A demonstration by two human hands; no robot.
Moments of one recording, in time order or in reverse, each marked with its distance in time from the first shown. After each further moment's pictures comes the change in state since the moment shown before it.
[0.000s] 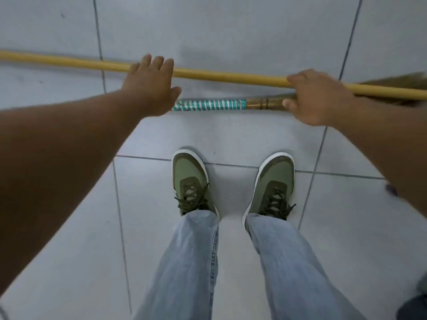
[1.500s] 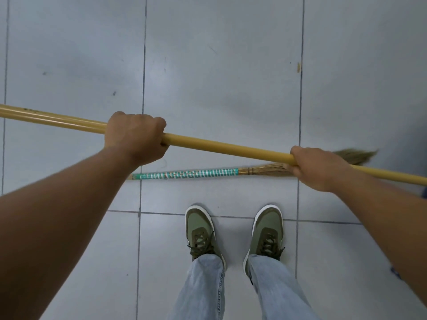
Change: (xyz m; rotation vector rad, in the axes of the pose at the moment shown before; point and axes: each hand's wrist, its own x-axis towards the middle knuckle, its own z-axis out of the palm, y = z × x) left_hand -0.100 0.001 -0.200 0.409 0.283 0.062; right_hand -0.109 -0.008 -0.128 0.055 -0.004 0.015
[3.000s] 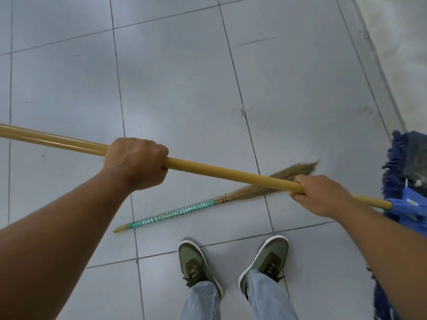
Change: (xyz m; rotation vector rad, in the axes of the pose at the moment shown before) left_hand 0.001 0.049 -0.189 0.179 0.045 0.224; right_hand -0.141 0.064 -0.063 0.282 0.092 0.332
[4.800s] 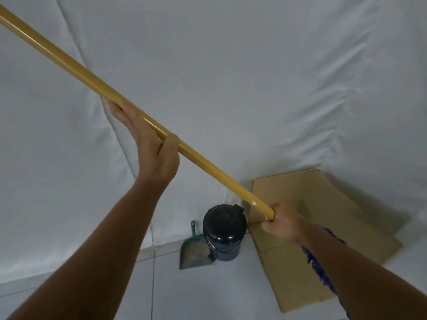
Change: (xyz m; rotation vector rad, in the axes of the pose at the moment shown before) left_hand -0.521 0.465 -0.561 -1.346 0.758 1.622; right_hand -0.845 0.089 0.105 1.047 1.098 1.136
